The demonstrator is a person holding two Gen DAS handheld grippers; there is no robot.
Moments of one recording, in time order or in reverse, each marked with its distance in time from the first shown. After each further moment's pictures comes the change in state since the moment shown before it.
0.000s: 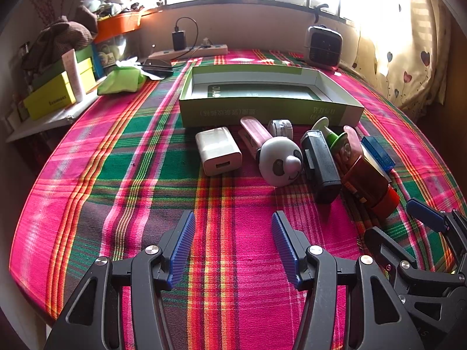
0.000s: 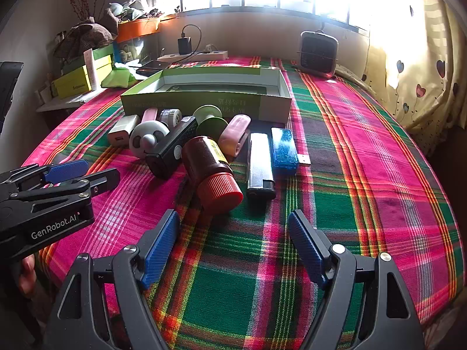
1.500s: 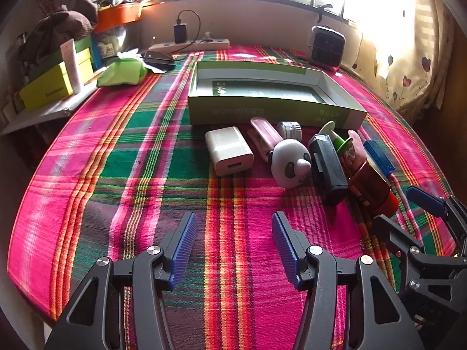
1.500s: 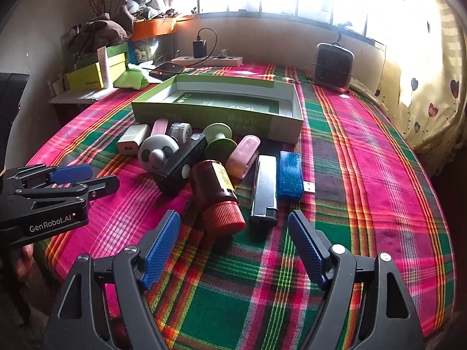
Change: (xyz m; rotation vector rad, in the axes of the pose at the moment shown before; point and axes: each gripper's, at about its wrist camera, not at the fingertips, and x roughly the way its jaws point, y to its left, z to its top) left arm 0.004 0.020 0.007 -0.028 0.036 -0.034; right arm 0.000 -0.001 0.021 -0.073 -0.016 0.050
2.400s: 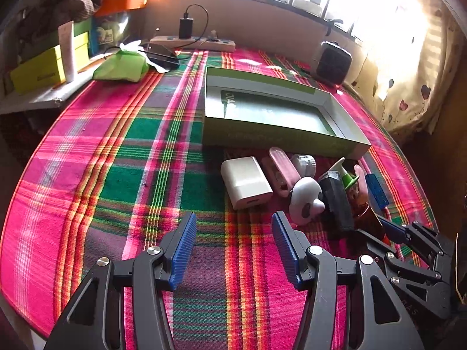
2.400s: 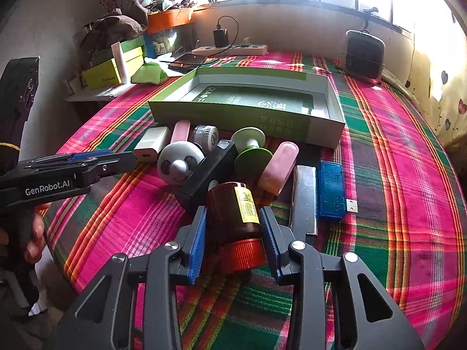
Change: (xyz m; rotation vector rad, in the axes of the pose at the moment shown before) left arm 0.008 0.028 0.030 -0.084 0.014 -0.117; right arm 0.024 0.008 0.015 0.013 0.061 0.143
